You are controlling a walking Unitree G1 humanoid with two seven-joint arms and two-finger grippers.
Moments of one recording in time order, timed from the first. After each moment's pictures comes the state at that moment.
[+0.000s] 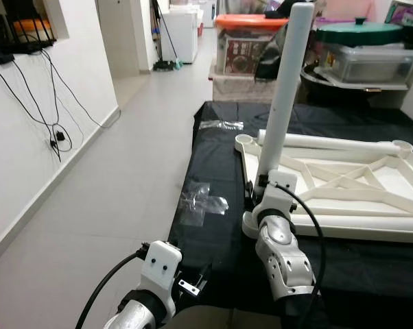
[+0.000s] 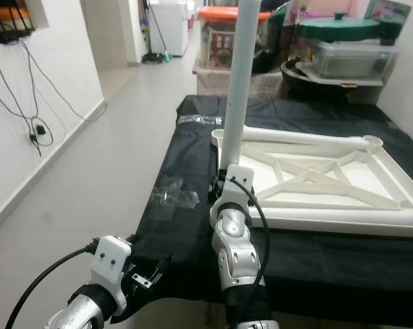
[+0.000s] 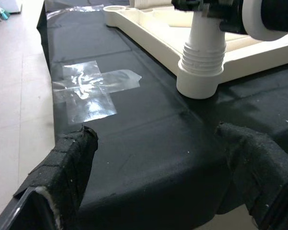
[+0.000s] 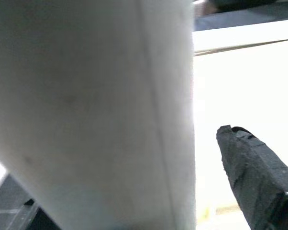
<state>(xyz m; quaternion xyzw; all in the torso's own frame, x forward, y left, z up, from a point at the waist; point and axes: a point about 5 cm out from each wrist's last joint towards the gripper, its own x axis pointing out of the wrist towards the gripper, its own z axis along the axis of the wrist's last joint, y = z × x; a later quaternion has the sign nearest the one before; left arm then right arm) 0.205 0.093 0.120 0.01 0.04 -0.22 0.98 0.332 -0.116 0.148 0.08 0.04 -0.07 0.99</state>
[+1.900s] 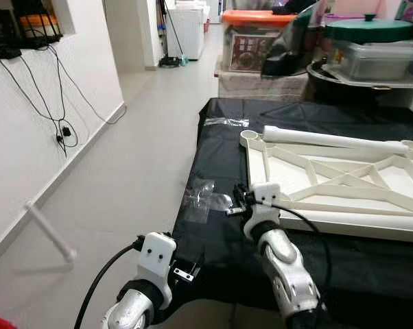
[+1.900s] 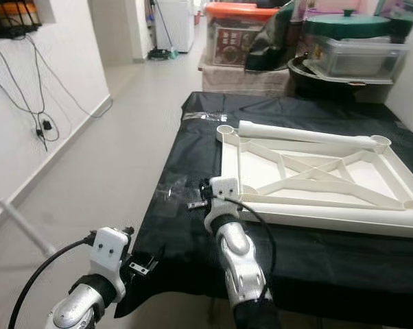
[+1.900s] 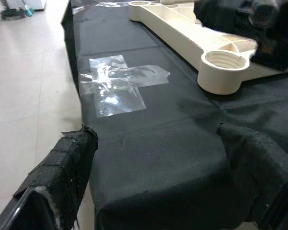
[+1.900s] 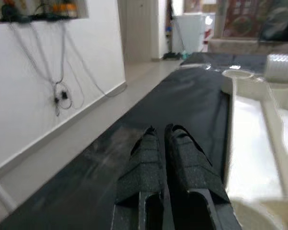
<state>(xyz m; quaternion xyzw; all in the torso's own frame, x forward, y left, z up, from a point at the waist) 0.225 0.100 0.113 0.01 0.04 -0.19 0.98 0.309 -0.105 0.117 0.01 -0.02 0.13 0.99</state>
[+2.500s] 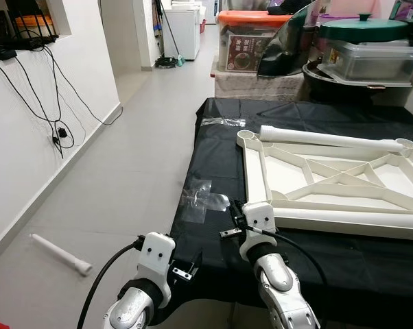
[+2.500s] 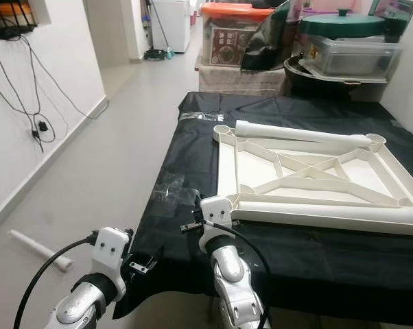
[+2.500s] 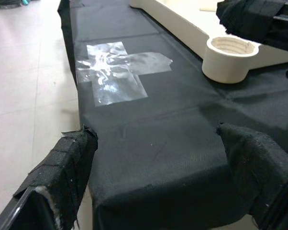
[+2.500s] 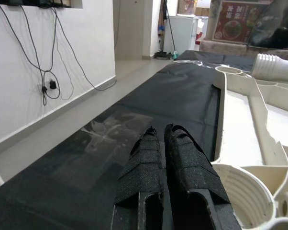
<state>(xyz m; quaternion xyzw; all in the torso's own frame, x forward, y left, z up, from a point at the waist) 0.230 0.102 0.103 0.01 0.05 -0.18 0.98 0.289 -0.100 0.109 -0.04 -0.03 0.11 0.99</state>
